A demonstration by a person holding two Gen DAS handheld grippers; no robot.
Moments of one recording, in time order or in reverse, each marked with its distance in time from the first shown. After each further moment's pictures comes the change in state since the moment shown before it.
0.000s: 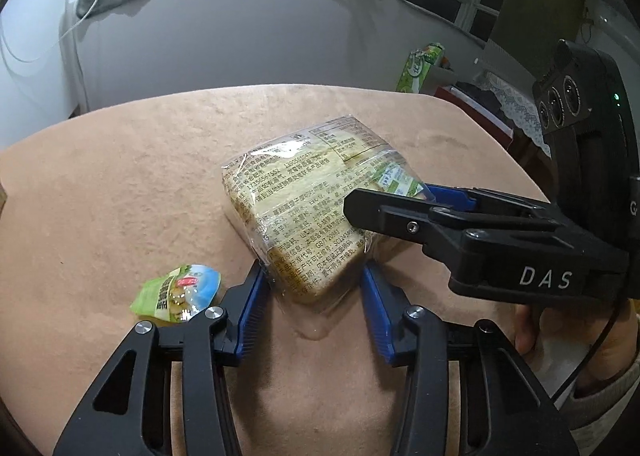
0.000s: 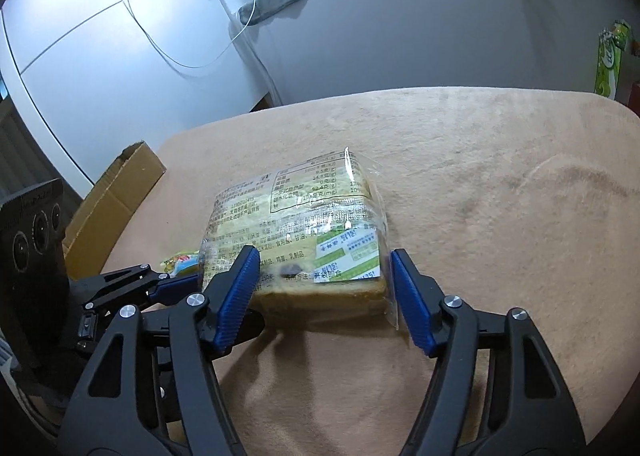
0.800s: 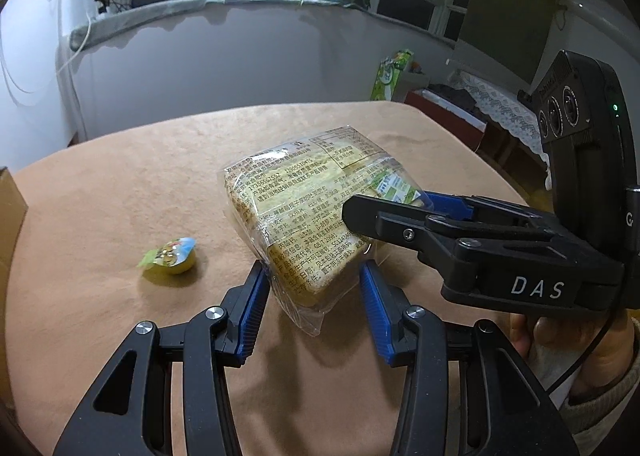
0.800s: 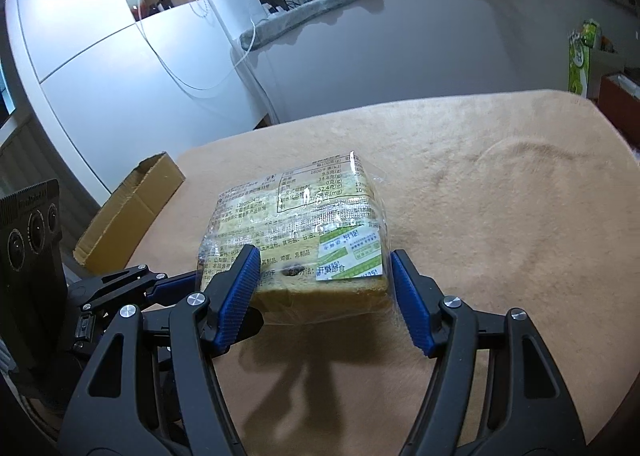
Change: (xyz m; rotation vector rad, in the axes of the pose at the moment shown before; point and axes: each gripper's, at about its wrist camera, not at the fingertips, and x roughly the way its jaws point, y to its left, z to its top) left arm -0.047 -0.027 -0.012 0.073 -0.058 -0.024; right arm -0.062 0.026 -0.034 0.021 -0.101 -0.041
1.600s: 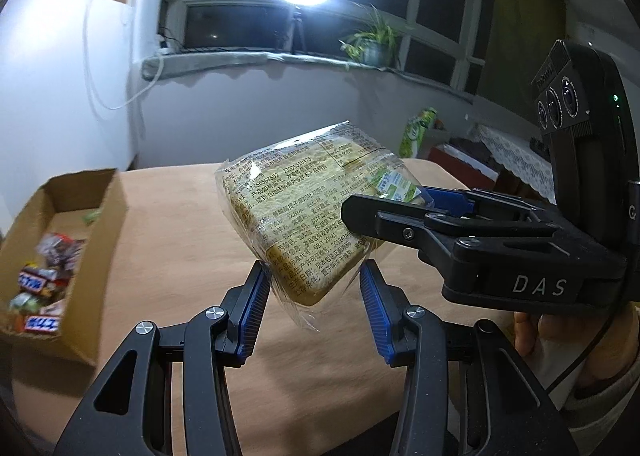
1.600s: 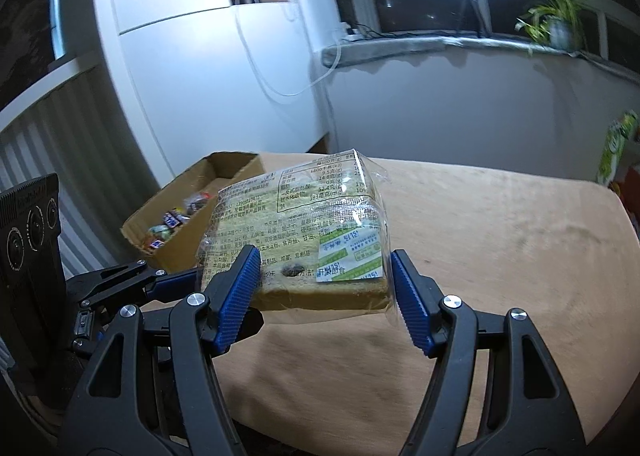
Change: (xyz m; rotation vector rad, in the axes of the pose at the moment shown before) left arm -0.111 0.055 -0.030 -0.071 -0.188 0.094; right arm -0.020 0.151 0.001 -0.237 -0.062 0.043
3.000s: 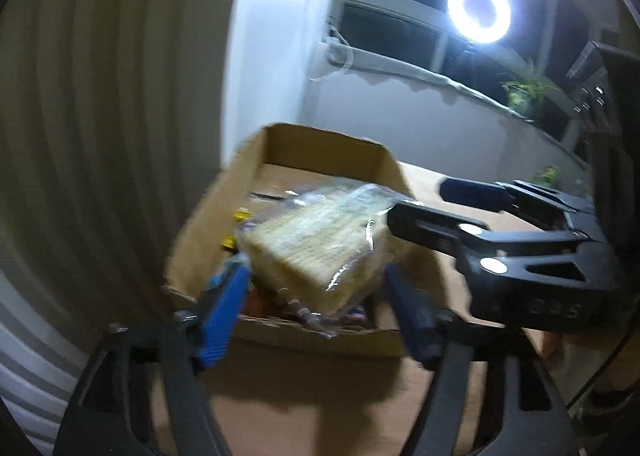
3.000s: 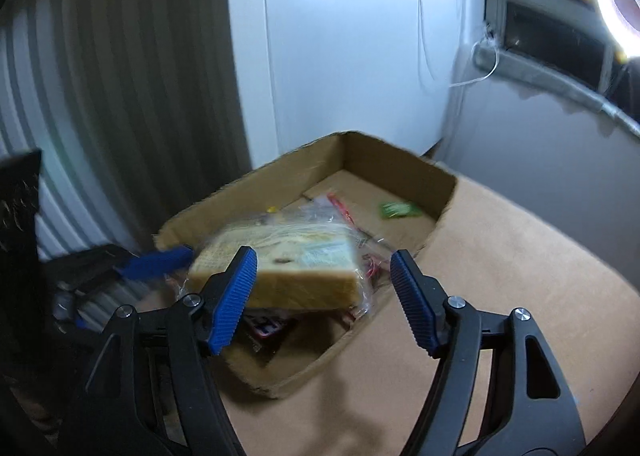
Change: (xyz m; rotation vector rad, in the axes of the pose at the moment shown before) left arm -0.070 0.206 -0.050 -0.265 -0.047 0.341; right arm 0.177 0.204 0.029 -0.330 0.099 0.120
